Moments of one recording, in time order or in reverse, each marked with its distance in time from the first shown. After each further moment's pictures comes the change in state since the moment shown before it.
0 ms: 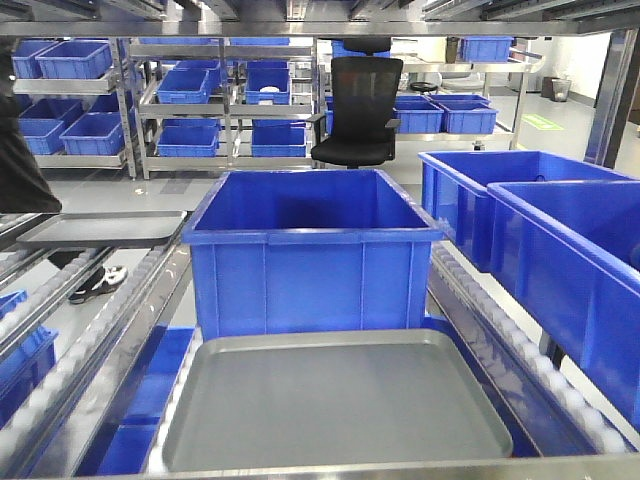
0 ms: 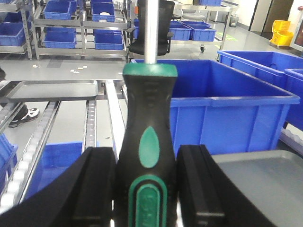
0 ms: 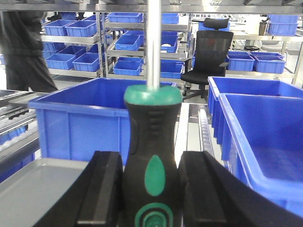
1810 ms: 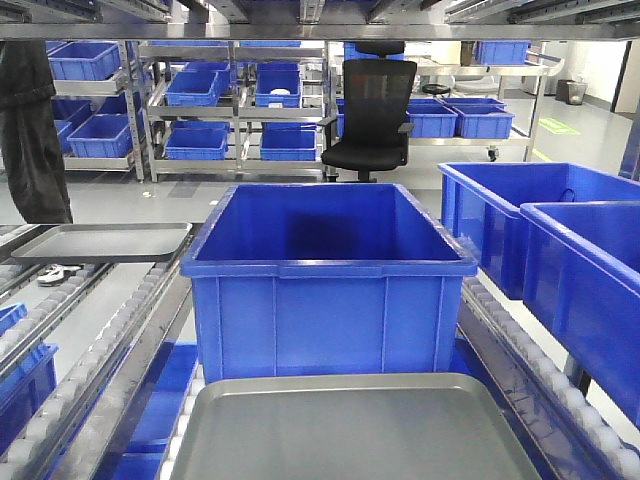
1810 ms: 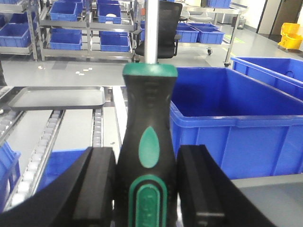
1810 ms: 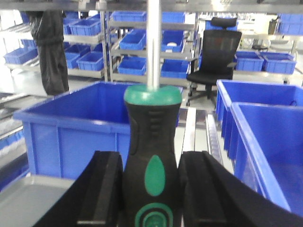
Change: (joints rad) left arm 0.000 0.002 0.000 -0.010 0.008 -0.013; right arm 0.000 0.007 0.000 0.003 0.027 0.000
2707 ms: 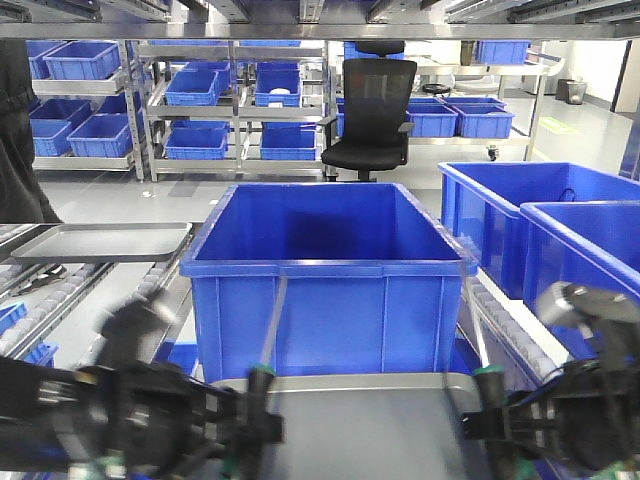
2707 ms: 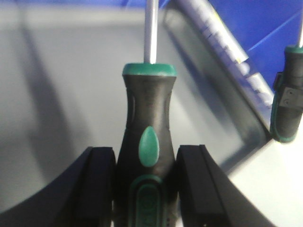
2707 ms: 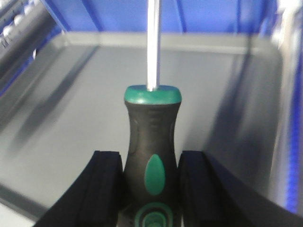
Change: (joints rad) left arm -0.401 0.698 0.002 -0.691 -0.031 0.240; right arm 0.000 0.673 0.003 0.509 0.141 -0.298
